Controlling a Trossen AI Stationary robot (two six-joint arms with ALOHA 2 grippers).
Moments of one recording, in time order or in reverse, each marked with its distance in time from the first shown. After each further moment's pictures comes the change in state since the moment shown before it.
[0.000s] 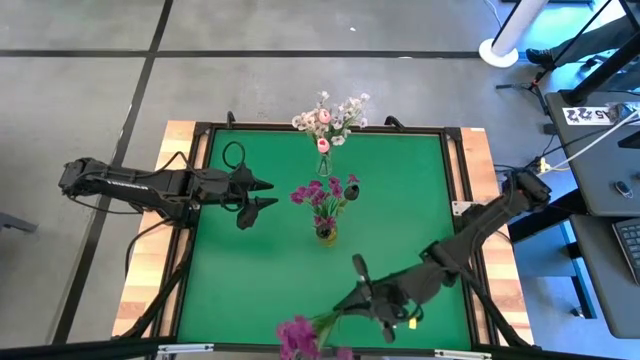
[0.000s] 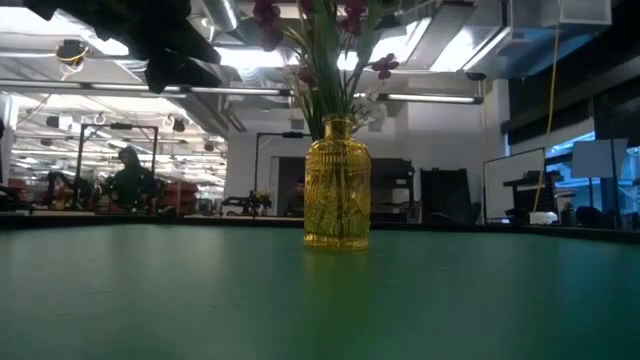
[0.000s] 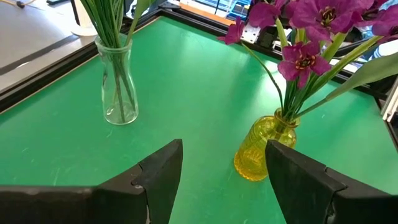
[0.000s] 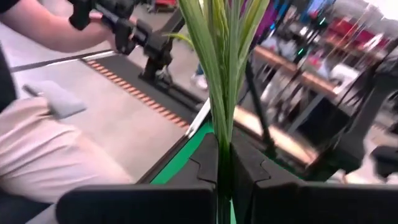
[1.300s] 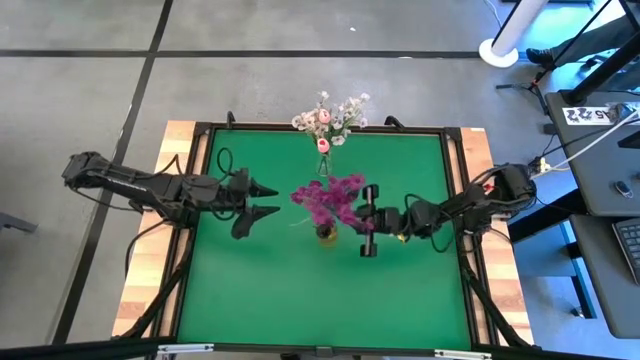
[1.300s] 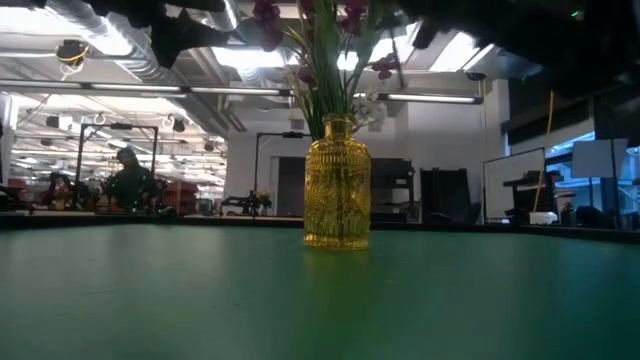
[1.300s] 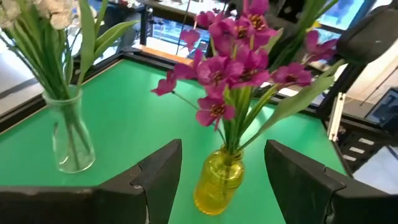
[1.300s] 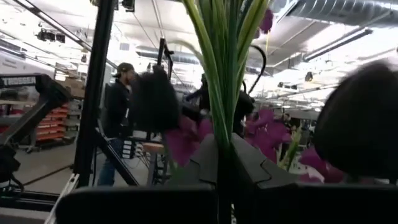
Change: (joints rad) left arm -0.133 0.000 0.000 0.184 -0.044 0.048; right arm -0.411 0.061 -0.724 1.446 -0.068 0.056
